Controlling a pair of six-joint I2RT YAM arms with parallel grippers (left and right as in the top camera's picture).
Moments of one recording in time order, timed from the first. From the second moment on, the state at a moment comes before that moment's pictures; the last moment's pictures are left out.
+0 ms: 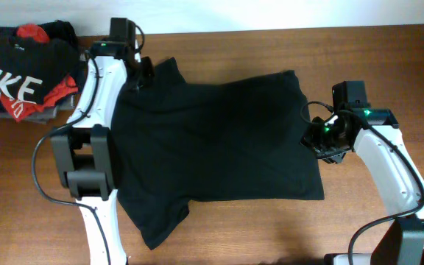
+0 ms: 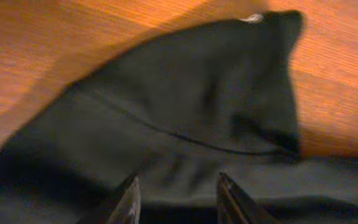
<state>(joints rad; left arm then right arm) -0.08 2.31 2.08 -0.96 0.08 -0.35 -0.04 1.54 1.14 -0.95 -0.22 0.60</state>
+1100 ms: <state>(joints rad) -0.12 2.42 2.08 -0.73 0.12 -0.35 0.13 1.62 0.91 -0.81 -0.14 0.56</state>
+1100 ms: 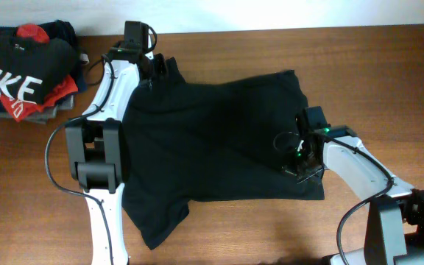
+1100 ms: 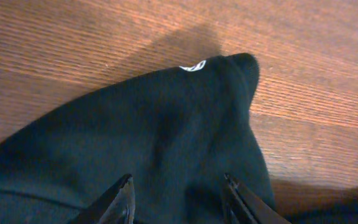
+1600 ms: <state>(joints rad) -0.12 2.49 2.08 -0.68 0.12 -0.35 0.13 1.62 0.85 -0.75 -0.14 0.56</state>
